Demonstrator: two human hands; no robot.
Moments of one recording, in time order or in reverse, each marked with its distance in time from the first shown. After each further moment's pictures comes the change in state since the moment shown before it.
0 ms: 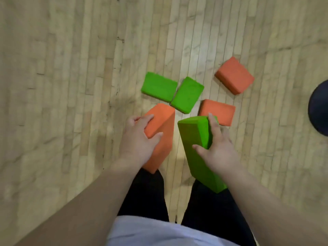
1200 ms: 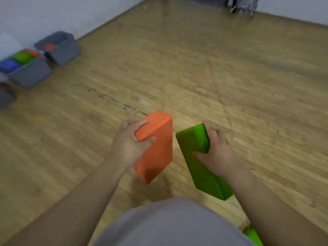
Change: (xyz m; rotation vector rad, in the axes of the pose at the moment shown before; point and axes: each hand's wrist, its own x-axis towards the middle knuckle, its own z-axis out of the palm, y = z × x) left_hand -0.640 0.020 0.163 -0.704 1.562 -1.039; right_hand -0.378 -0.066 0.018 -0.889 -0.774 -1.787
